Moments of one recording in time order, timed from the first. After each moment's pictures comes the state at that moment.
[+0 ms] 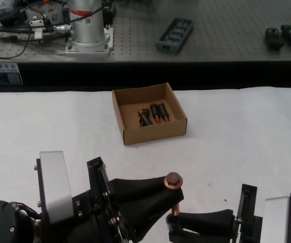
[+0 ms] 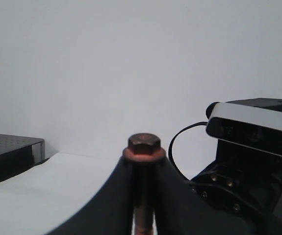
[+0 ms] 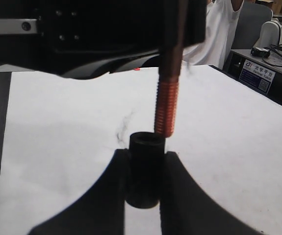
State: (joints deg) left arm -44.6 88.6 -12.1 -87.4 28.0 -10.5; right arm 51.9 71.0 -4.8 -54.4 -20.5 -4.9
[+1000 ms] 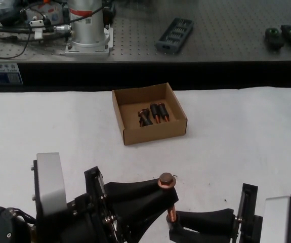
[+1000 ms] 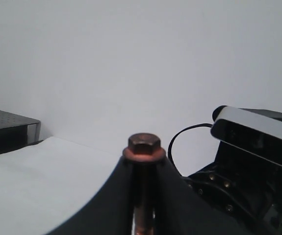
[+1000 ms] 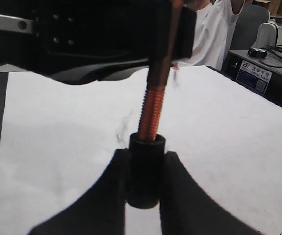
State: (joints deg) left arm -44.6 88.6 -10.7 -87.9 25.6 -17.3; right arm 51.9 71.0 -4.8 -54.7 -19.9 -4.9
